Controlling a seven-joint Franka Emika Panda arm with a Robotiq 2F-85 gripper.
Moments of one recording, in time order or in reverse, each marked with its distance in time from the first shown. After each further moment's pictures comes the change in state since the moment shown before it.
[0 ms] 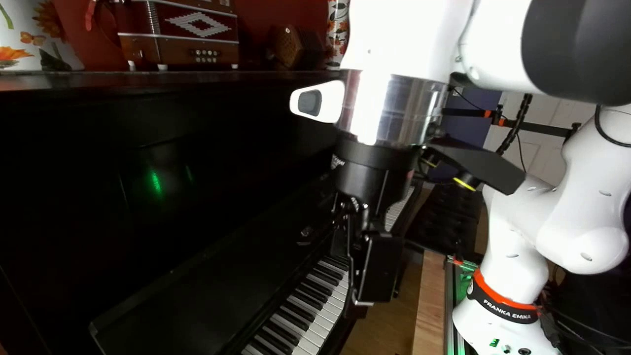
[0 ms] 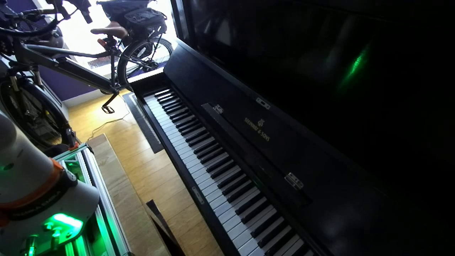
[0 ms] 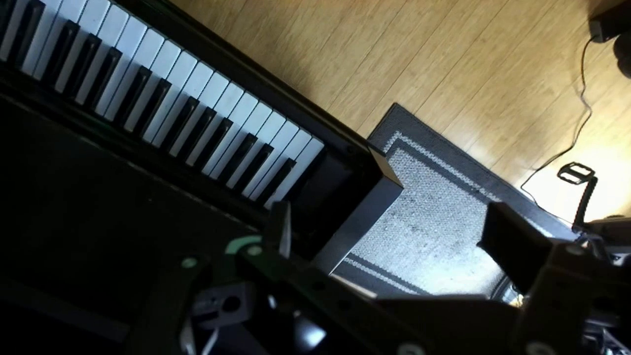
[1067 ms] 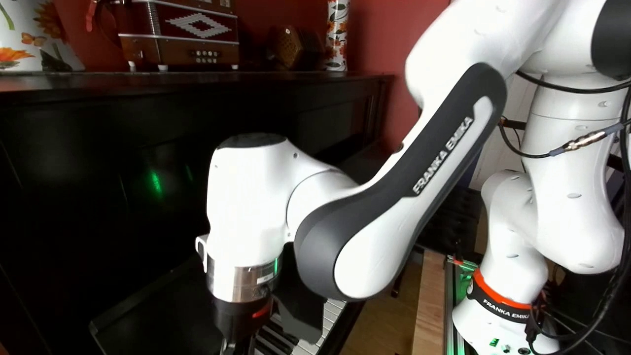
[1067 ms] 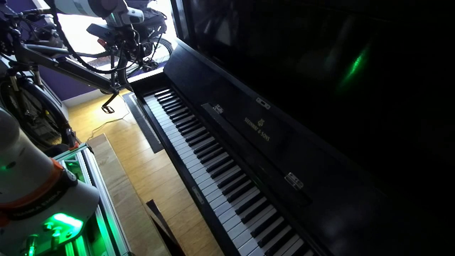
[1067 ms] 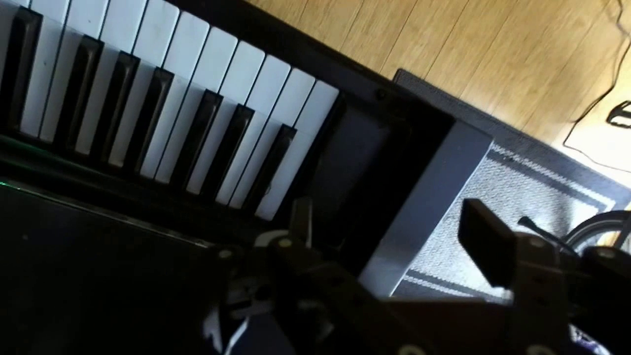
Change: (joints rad) arm 0.035 0.624 -0.095 0.094 -0.120 0.499 0.117
